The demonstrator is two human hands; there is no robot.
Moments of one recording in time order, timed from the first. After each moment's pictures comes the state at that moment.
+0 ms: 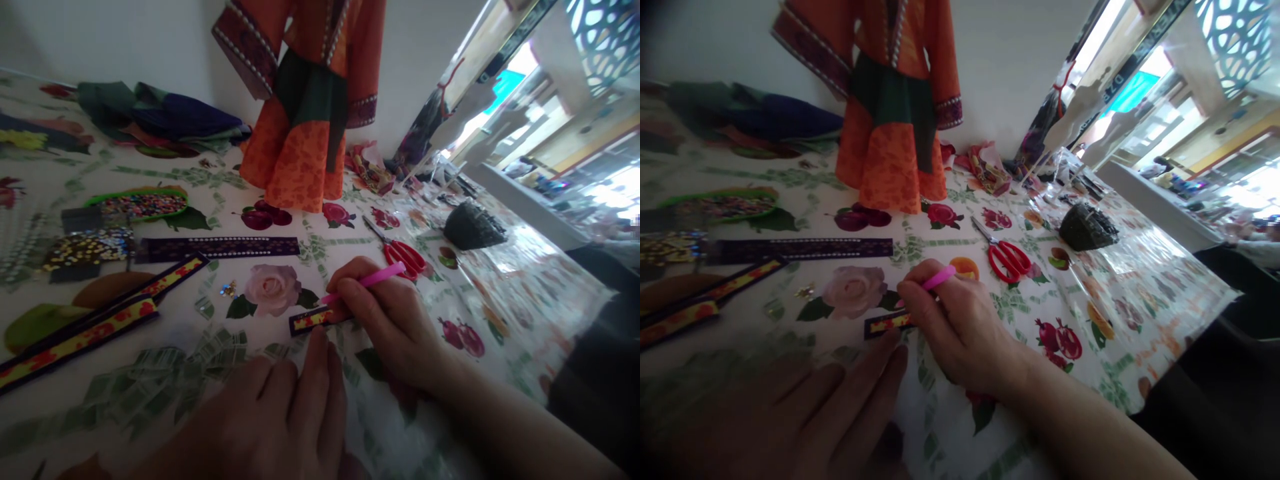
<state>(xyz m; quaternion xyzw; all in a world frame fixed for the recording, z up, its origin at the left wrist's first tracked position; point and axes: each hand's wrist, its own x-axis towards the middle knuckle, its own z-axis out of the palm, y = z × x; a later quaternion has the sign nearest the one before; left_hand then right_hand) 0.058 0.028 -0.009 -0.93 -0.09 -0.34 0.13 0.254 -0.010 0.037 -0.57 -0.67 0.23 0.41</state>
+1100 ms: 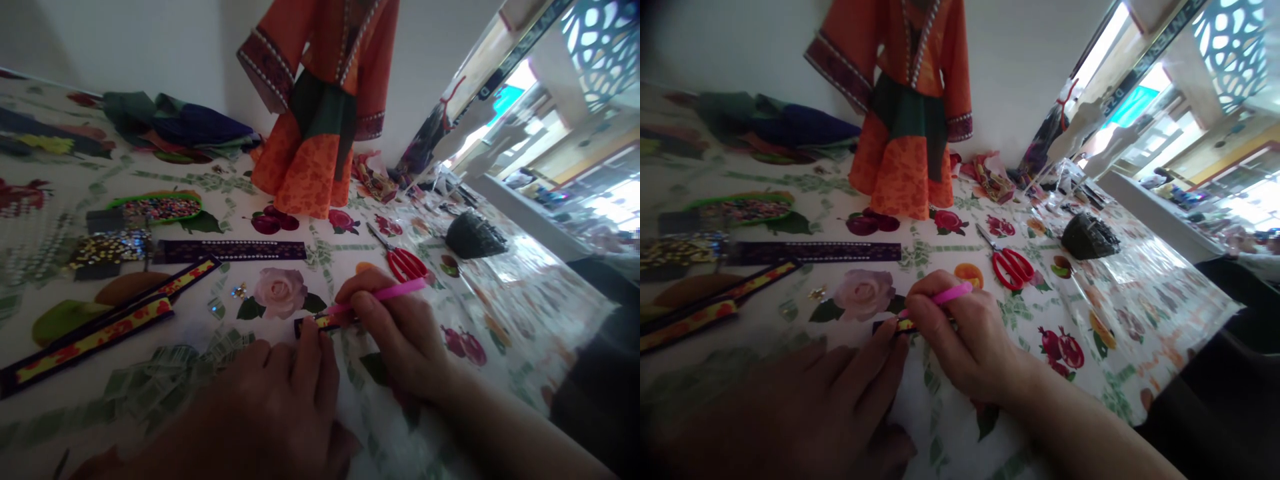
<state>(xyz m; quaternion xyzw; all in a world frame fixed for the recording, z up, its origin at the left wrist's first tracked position) 0.065 0.036 0.002 -0.93 -0.12 -0.34 0.02 0.255 -0.015 0.036 -0.55 -0.69 0.22 0.42</state>
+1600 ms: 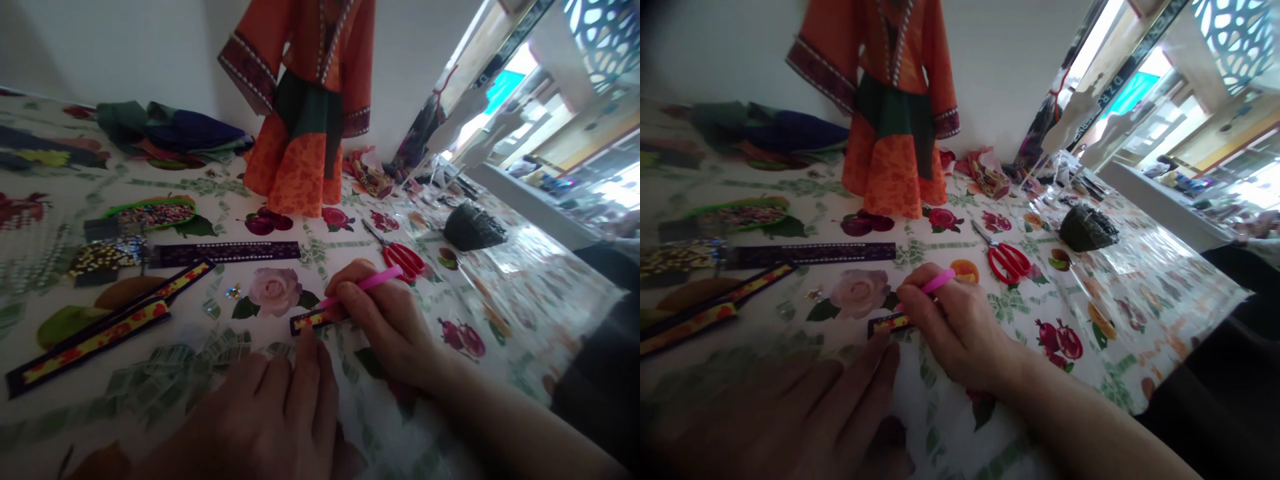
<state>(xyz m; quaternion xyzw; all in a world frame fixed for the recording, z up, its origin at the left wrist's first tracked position) 0.058 0.024 -0.002 -0.92 -0.11 -0.34 0.14 0.253 -0.009 0.036 -0.53 -0.68 0.24 0.44</state>
